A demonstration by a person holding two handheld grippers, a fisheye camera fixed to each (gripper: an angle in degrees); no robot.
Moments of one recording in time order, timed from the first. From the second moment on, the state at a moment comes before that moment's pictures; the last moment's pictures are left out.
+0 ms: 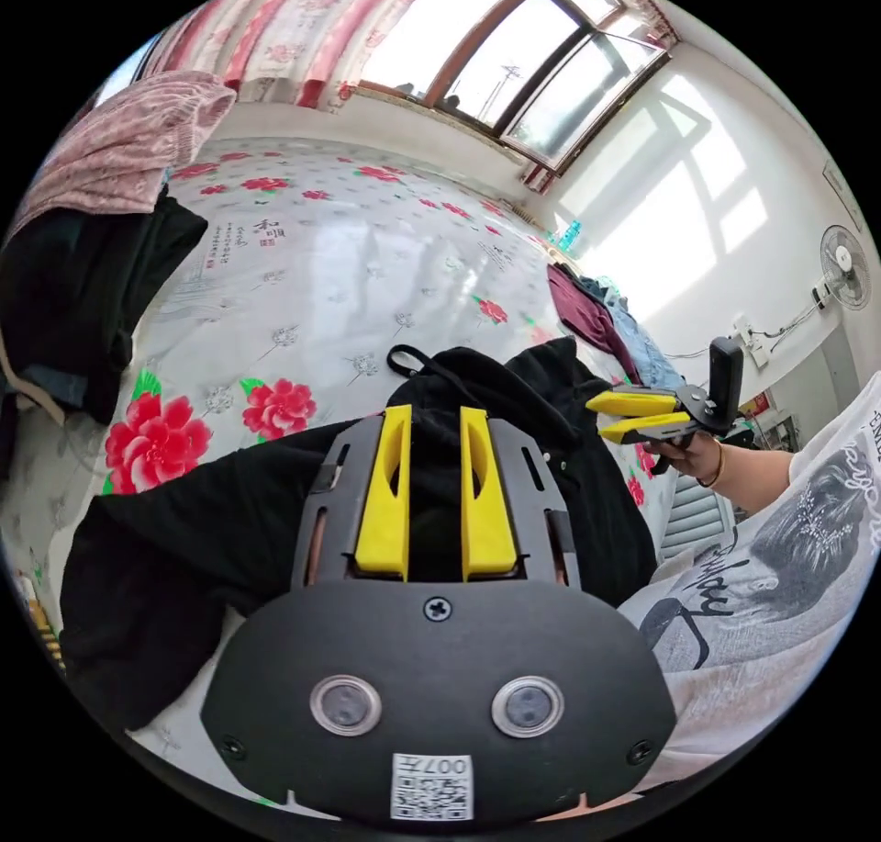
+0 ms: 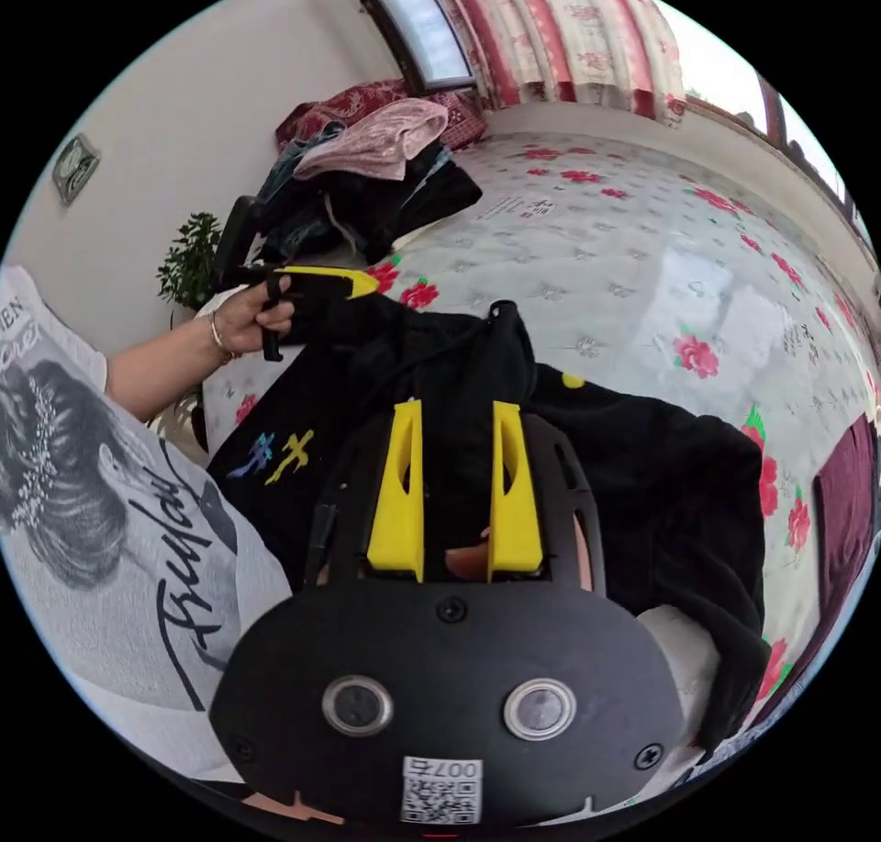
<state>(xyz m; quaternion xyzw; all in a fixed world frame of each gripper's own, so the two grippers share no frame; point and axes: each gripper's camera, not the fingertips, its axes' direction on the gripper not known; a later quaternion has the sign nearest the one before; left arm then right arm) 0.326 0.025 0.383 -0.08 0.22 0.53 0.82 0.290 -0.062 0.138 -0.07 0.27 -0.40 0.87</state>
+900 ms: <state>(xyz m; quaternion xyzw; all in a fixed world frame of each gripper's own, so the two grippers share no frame) 0.293 -0.028 0.404 -0.02 0.12 0.44 0.89 0.361 -0.178 0.089 -0.04 0.34 -0.27 0.90</state>
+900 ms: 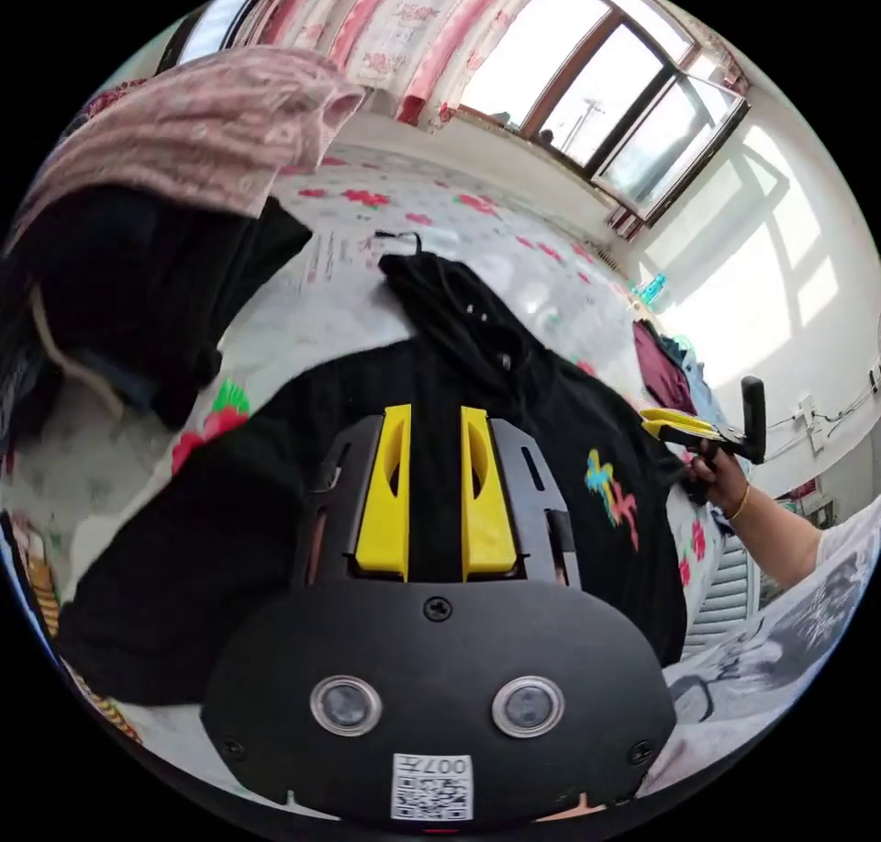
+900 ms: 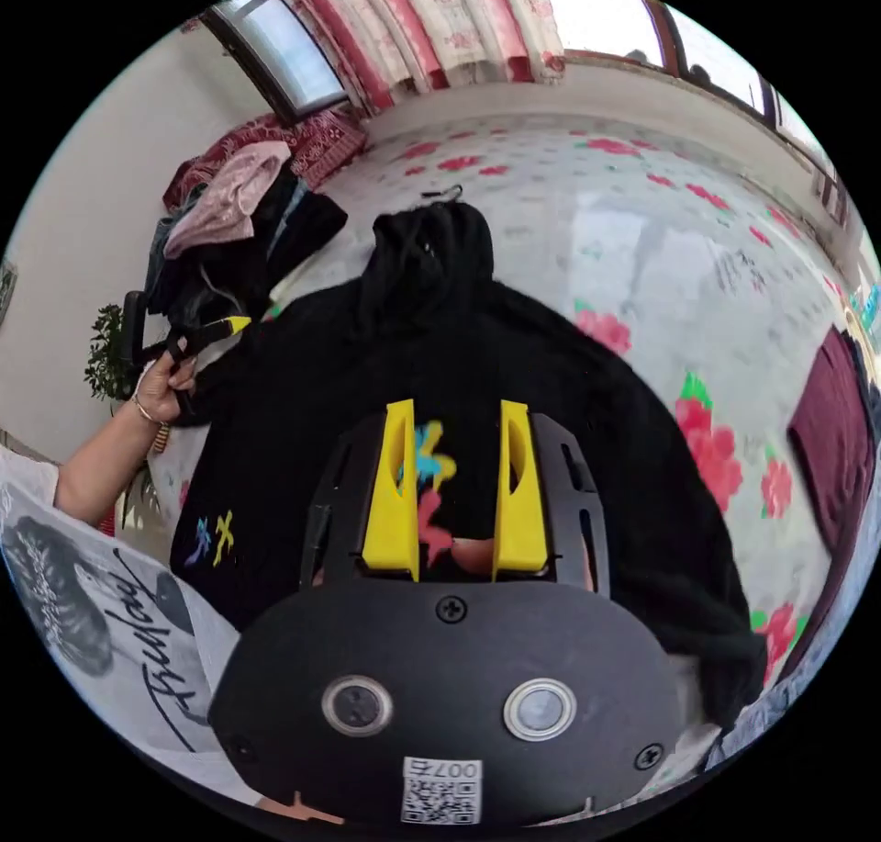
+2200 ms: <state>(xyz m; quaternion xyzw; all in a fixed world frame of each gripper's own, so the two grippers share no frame) 0.027 0.117 0.319 -0.23 -0.04 0.36 0.90 0.405 0.118 -0.014 -0.14 0.42 -0.12 0.89</state>
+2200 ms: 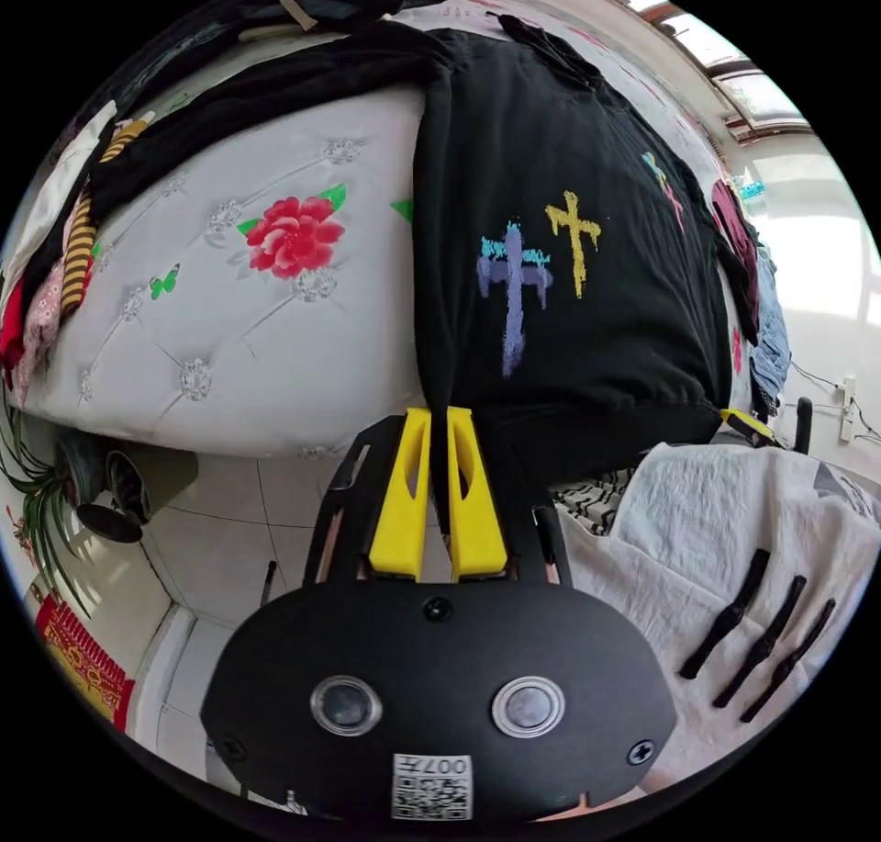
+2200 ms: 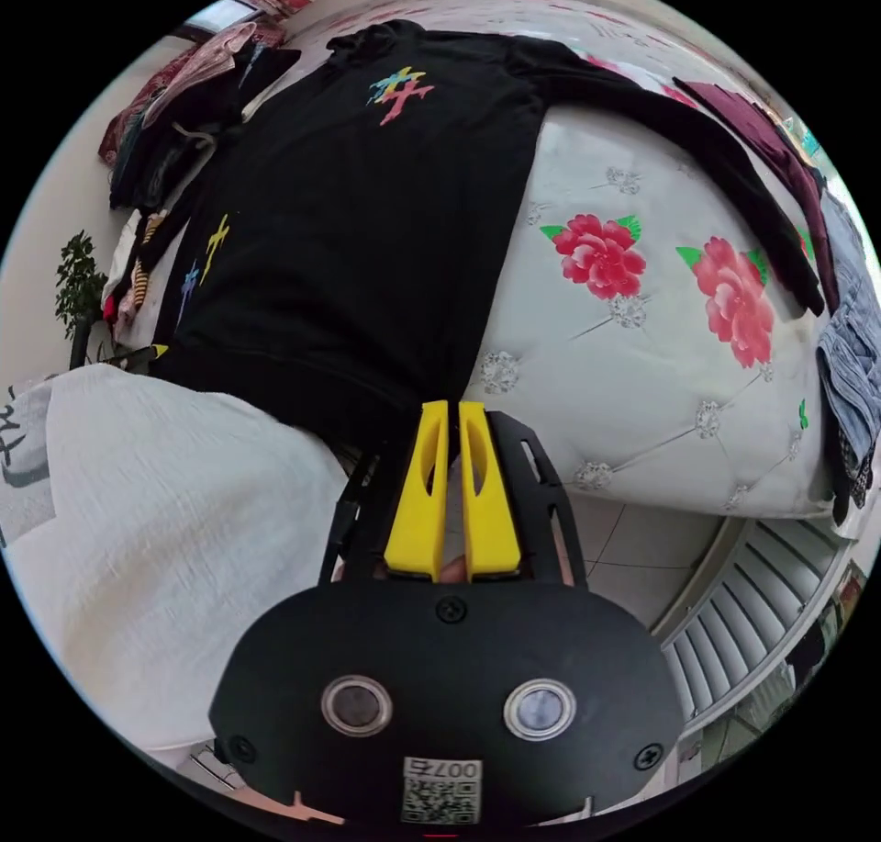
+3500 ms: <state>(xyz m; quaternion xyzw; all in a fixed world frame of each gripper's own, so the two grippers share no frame) -0.124 -0.220 0.264 0.12 0.28 -0.06 0.95 0.226 0.084 0.194 -0.07 0.32 -0.21 0.92</state>
